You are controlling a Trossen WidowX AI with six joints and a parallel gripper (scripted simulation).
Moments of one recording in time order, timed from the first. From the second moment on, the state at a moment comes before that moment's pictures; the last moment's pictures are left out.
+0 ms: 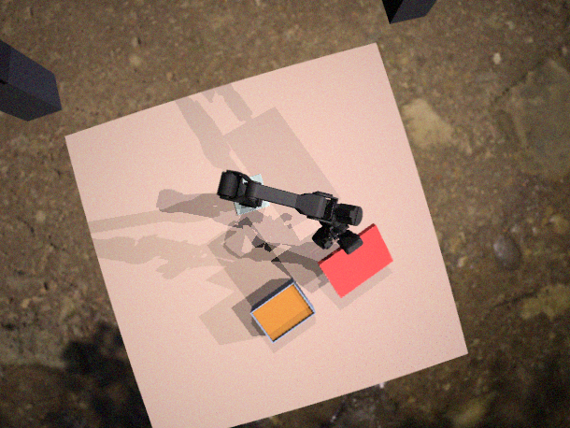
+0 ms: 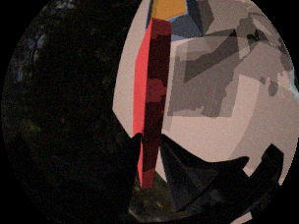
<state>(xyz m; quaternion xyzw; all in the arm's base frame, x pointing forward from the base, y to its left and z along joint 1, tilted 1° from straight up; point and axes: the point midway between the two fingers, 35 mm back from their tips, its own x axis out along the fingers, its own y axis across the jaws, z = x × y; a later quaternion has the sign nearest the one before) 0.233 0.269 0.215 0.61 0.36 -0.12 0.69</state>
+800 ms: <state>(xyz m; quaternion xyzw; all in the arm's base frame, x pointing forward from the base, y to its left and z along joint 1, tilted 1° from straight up) 0.233 0.269 0.197 0.62 0.36 -0.12 0.69</state>
